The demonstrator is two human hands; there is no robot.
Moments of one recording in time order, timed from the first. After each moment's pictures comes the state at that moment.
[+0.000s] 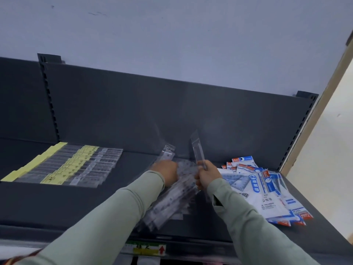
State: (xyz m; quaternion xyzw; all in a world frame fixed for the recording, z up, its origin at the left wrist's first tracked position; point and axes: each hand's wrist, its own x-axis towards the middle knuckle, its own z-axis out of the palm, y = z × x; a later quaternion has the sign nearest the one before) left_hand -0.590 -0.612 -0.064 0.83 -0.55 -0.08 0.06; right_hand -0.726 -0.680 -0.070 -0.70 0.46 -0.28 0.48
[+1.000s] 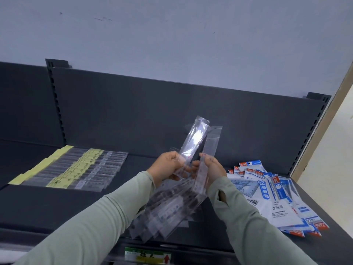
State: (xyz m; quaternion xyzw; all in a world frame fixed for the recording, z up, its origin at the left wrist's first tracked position) left_hand -0.588 -0.590 -0.046 0.61 -0.41 -0.36 0.57; right_hand -0.711 -0.676 -0.047 -0.45 0.31 -0.38 0.74
